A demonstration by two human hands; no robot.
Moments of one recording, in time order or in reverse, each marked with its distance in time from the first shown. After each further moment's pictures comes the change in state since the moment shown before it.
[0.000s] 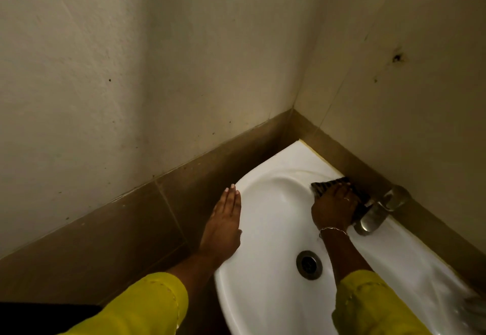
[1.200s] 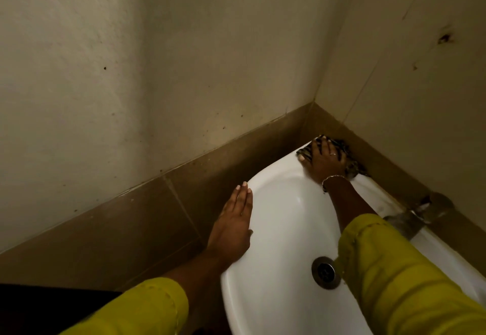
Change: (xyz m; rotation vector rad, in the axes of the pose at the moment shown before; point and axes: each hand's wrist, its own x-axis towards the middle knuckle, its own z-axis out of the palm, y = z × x) left_hand 0.001 0.002 -0.001 0.019 -0.025 -0.017; right_hand 0.091 -0.055 -0.005 -0.022 -0.073 -0.392
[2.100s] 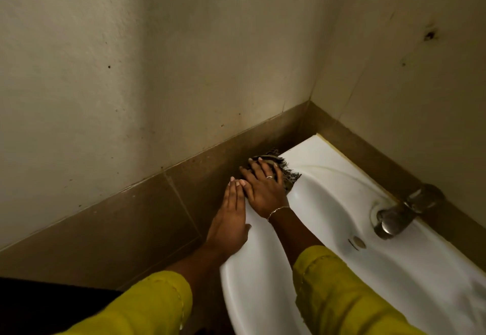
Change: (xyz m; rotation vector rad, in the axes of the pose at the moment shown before) left_hand 0.001 0.001 0.002 -0.072 0.056 -0.039; right_hand -0.072 -0.098 0.051 0.091 0.228 -0.418
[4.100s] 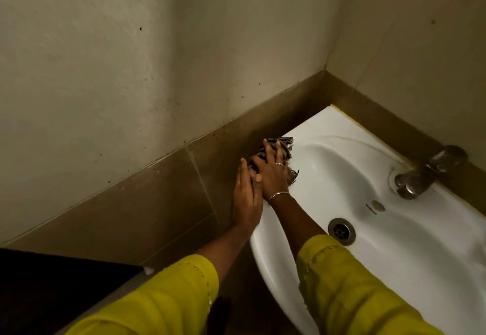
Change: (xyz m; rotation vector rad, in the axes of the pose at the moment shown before) left_hand -0.020 -0.004 0.005 -0.814 0.313 -0.216; right_hand -0.019 -0.057 -0.007 0.295 -0.200 0.299
